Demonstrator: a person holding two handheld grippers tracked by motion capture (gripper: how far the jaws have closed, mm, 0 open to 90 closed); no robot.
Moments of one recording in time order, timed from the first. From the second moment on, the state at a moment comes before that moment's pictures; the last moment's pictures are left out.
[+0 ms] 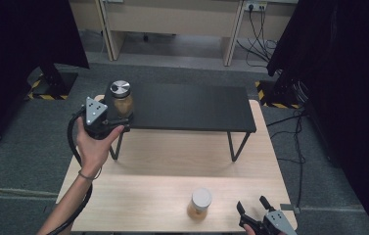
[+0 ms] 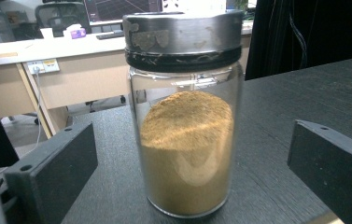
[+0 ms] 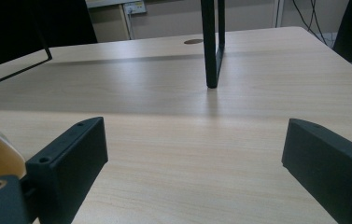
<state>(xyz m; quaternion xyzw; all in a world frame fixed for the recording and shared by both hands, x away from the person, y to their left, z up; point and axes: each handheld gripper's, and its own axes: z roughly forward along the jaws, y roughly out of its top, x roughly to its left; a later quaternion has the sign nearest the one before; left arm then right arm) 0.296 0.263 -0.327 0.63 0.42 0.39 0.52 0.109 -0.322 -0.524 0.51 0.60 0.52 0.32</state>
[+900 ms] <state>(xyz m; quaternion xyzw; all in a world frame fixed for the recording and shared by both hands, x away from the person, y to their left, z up) 0.225 0.266 -0.369 0.63 0.38 0.41 0.54 0.109 -0.321 -0.524 0.51 0.60 0.52 0.32</state>
